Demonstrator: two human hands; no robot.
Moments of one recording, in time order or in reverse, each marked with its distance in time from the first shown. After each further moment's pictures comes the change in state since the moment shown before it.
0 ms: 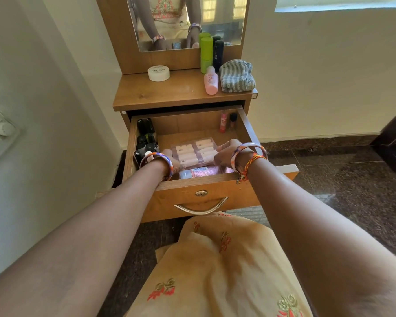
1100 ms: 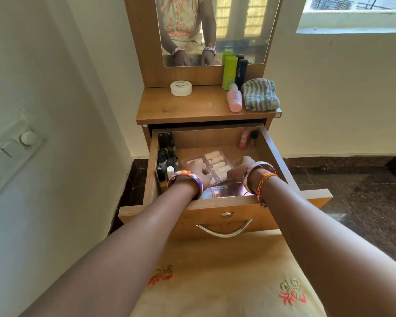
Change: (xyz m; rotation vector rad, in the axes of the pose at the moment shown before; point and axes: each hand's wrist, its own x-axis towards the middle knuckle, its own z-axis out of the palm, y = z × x) left_hand -0.006 0.009 0.001 0.106 0.058 0.215; right_hand 0.013 -0.018 0.016 -0.115 0.087 0.008
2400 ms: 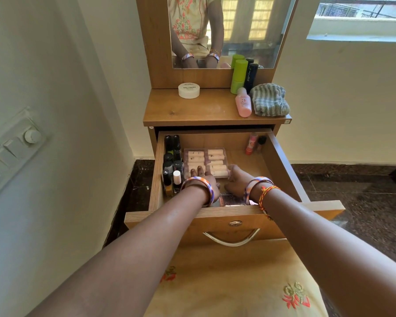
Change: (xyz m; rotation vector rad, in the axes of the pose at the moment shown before) left_hand -0.004 0.013 0.001 0.467 -0.234 -0.016; right_hand 0.012 -0.003 0.026 -0.165 -0.122 -0.256
